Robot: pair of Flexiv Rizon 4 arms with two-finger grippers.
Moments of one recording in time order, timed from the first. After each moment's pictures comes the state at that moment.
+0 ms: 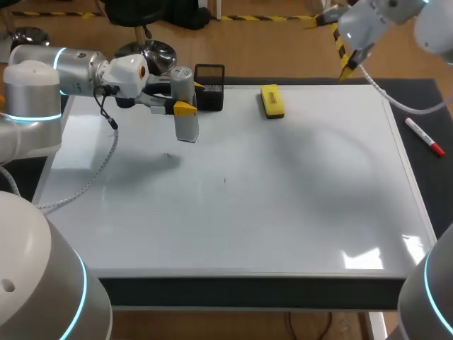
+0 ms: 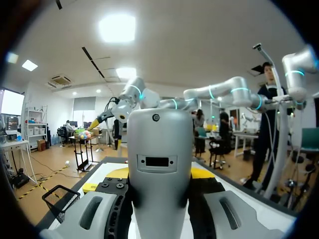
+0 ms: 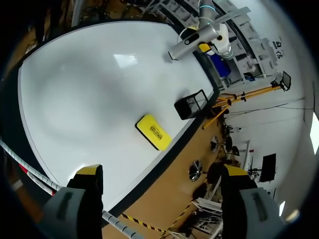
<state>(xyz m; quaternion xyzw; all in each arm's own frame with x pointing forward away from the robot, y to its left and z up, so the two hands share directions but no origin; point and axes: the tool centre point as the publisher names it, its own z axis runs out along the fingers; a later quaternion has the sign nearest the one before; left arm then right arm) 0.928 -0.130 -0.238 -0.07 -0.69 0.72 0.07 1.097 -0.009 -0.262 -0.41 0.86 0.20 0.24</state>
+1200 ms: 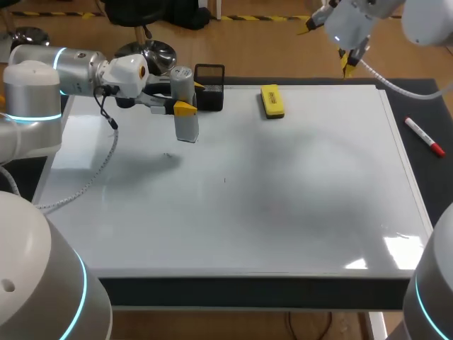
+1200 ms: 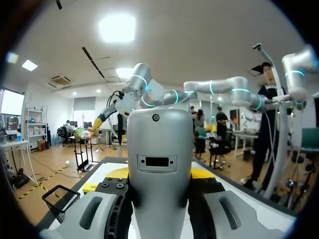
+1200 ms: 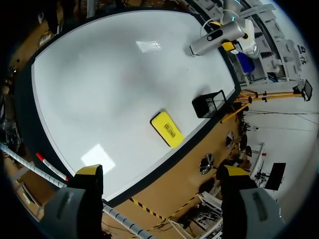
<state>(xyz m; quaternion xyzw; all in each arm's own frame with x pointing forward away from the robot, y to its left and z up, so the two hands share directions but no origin) 0.928 -0.130 -0.238 -0.07 -0.69 0.72 0.07 1.078 -0.004 -0.254 -0.45 0.87 0.09 0.20</state>
